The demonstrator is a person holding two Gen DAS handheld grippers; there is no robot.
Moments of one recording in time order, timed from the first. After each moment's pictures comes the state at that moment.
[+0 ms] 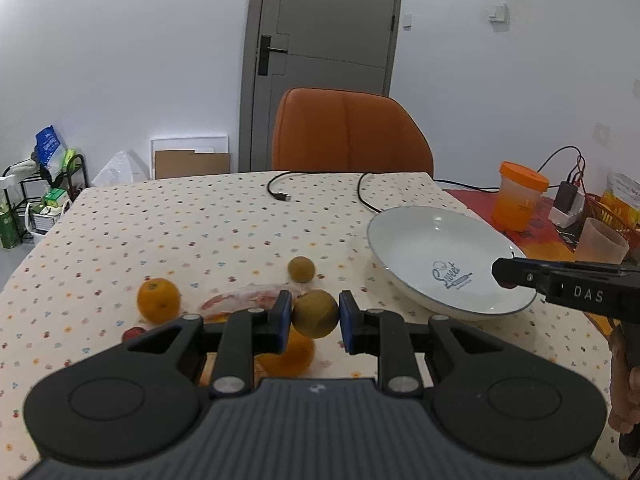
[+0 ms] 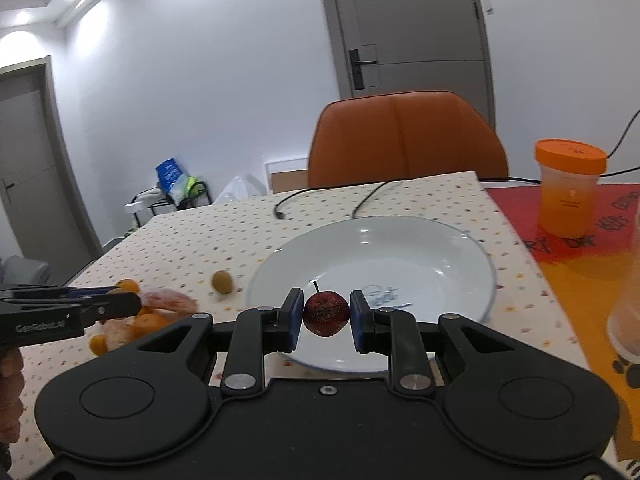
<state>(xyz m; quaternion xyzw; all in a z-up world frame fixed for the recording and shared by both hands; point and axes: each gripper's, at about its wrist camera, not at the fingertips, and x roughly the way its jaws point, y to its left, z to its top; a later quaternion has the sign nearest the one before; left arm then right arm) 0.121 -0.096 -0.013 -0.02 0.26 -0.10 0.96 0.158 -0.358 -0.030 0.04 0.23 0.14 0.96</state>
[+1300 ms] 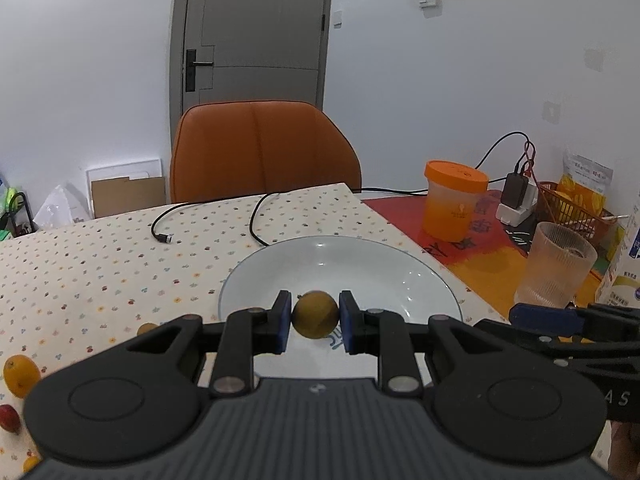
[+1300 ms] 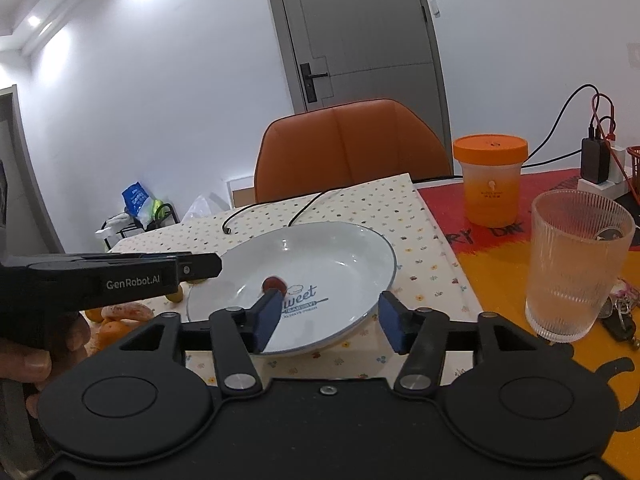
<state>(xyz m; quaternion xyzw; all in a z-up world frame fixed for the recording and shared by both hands) 0.168 -0.206 -0.006 0.01 0.24 -0.17 0.95 0.134 -0.414 -0.024 0.07 0.22 0.09 0.97</state>
